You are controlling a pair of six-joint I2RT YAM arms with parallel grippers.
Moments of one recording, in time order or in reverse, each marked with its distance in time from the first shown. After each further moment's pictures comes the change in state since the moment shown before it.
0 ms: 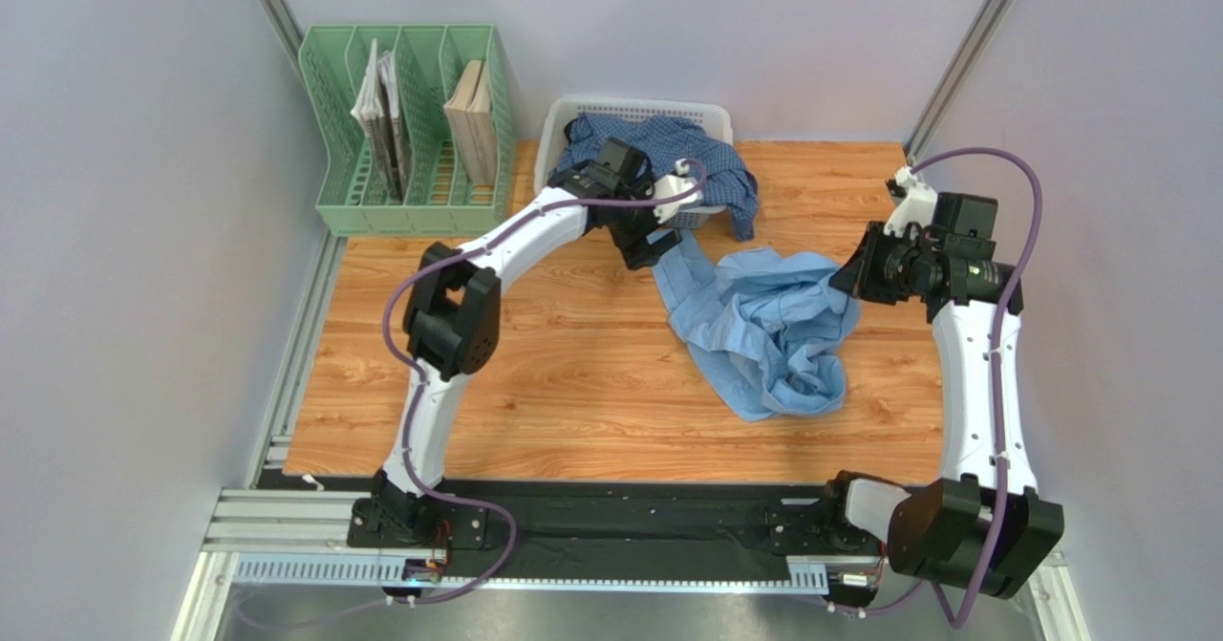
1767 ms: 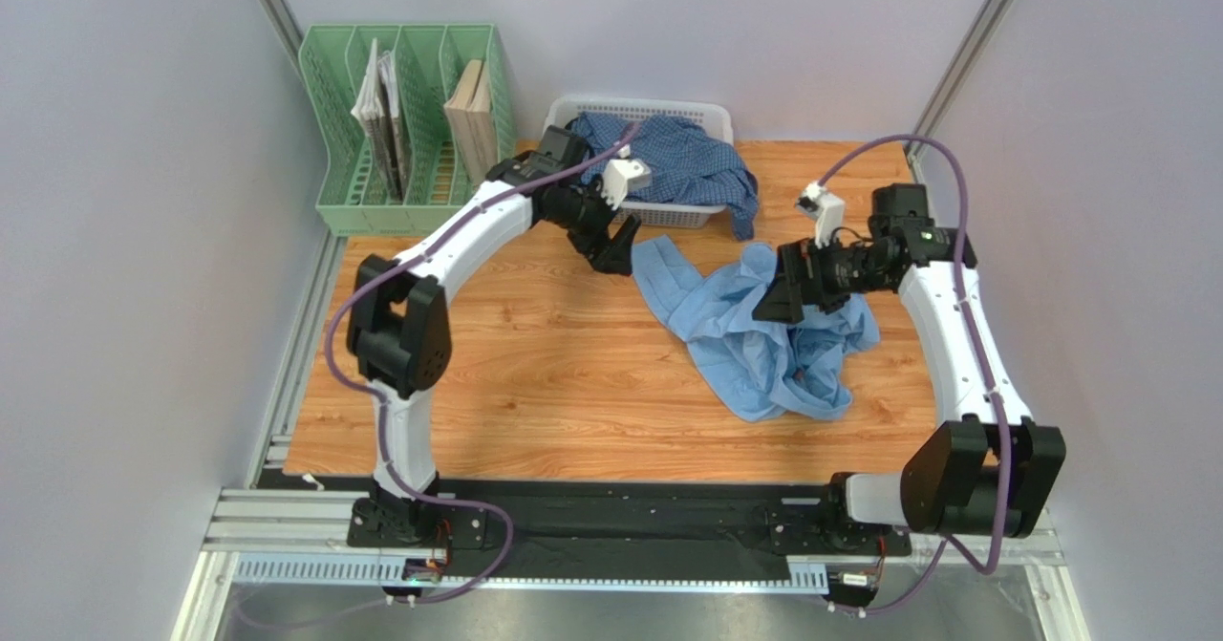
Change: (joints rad) left arm 0.116 -0.256 -0.203 -0.145 0.269 -0.216; right arm 0.143 0.164 0.058 -0.181 -0.336 -0.380
